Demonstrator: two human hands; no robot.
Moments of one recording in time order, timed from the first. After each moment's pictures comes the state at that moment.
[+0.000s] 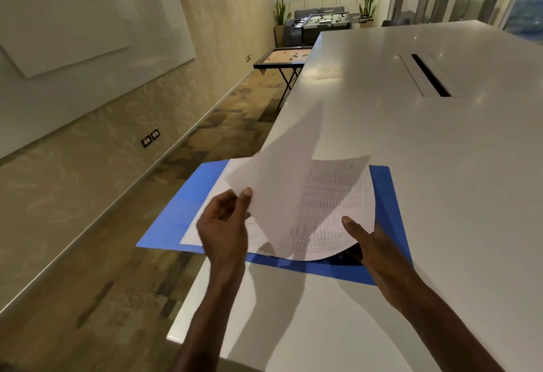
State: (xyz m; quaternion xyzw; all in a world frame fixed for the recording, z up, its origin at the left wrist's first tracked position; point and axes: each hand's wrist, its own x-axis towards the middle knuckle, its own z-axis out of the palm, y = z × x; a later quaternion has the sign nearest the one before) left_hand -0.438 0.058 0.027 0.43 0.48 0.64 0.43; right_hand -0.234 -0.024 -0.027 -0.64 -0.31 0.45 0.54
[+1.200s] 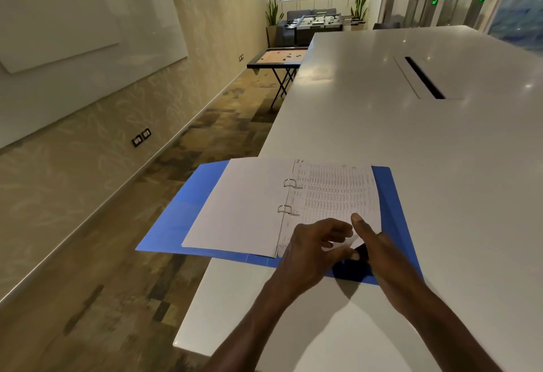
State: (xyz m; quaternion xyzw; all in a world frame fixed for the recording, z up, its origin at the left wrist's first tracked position) left_hand -0.380 0.040 -0.017 0.80 0.30 0.31 0.42; right_hand -0.248 -0.026 -0.019 -0.67 -0.32 0.42 0.52
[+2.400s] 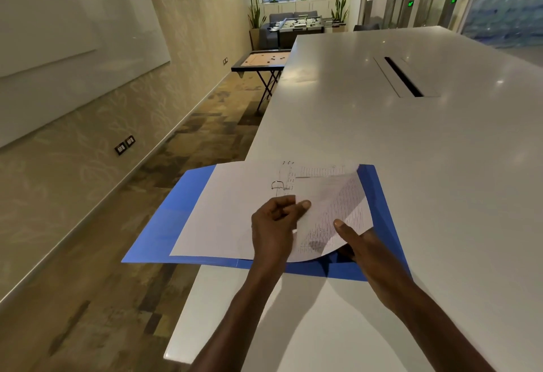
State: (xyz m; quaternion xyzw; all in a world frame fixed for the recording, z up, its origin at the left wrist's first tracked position) left_hand -0.384 0.059 0.007 0.53 0.44 0.44 0.57; right_hand -0.243 -0.026 -0.032 -0.66 -0.34 0.42 0.52
